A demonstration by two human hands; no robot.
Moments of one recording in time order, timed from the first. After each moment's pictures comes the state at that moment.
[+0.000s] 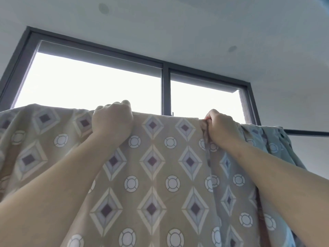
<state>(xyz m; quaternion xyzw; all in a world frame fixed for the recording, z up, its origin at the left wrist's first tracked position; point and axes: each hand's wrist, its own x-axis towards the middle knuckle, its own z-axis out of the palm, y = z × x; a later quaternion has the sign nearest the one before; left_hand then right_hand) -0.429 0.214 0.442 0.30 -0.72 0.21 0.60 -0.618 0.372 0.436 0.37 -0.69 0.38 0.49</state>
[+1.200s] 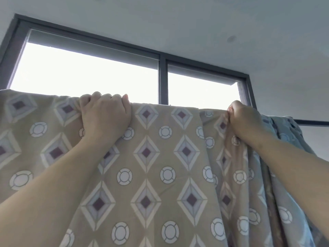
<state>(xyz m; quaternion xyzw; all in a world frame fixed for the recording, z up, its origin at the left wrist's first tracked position) -0.447 0.194 0.431 0.26 -0.63 0.23 0.70 -0.653 0.414 0.435 0.30 -0.72 0.35 0.52</state>
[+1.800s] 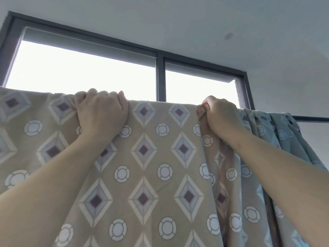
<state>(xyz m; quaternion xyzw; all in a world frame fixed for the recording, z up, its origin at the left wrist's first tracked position) -0.450 0.193 0.432 0.22 -0.58 0.24 0.74 -0.618 0.387 0.433 0.36 -0.66 0.33 0.57</state>
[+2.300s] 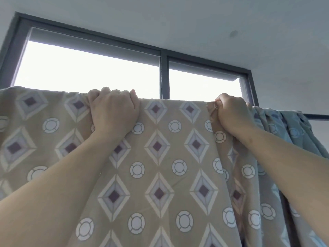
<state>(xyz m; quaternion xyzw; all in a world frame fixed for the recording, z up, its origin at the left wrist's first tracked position) -0.456 0.199 0.434 0.20 -0.57 0.25 0.76 -0.625 0.389 0.439 0.31 -0.69 0.35 0.55</state>
